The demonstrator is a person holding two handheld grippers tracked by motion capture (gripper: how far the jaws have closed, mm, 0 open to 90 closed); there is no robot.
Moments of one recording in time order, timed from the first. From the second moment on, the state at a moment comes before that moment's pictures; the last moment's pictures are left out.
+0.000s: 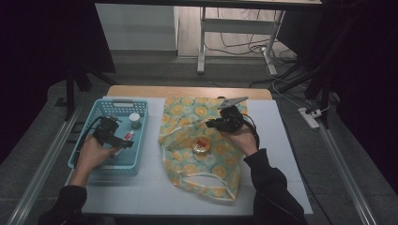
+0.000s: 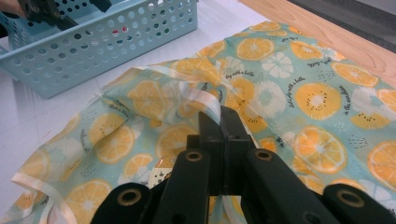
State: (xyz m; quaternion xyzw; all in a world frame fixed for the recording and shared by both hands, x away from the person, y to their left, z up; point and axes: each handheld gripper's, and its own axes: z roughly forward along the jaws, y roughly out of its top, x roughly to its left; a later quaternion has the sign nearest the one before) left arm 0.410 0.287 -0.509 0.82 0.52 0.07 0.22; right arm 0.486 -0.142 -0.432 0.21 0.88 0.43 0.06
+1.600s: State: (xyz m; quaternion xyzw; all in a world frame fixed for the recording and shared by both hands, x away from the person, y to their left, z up) left arm 0.406 0.294 -0.502 0.82 0.53 0.04 0.20; right arm 0.487 -0.144 -0.432 0.22 0.88 0.43 0.07
